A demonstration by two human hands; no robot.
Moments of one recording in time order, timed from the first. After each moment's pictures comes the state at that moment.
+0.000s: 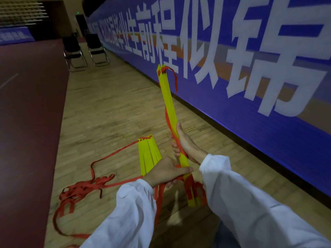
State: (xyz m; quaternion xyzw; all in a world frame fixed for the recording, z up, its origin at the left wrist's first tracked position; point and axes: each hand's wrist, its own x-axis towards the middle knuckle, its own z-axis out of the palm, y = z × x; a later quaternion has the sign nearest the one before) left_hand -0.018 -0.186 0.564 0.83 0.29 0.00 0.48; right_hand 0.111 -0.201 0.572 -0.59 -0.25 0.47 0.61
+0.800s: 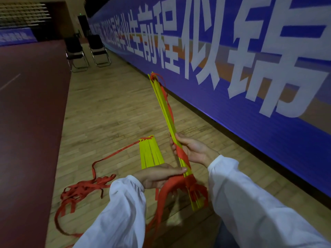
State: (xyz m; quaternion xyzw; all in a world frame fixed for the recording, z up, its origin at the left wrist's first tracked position) left_hand -0.038 -0.170 0.570 0.65 0.25 -0.16 0.70; right_hand 0.124 -0.215 0.567 -0.38 -0.21 0.64 0.63
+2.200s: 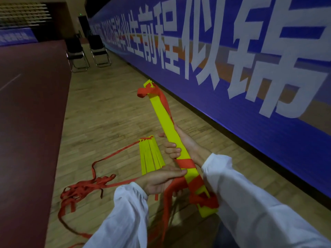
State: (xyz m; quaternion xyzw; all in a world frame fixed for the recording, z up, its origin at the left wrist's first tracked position) left_hand -0.038 -0.180 0.555 0.54 0.16 -0.12 0.81; right_hand 0.108 -0.198 0.576 -0.32 -0.24 0.71 0.58
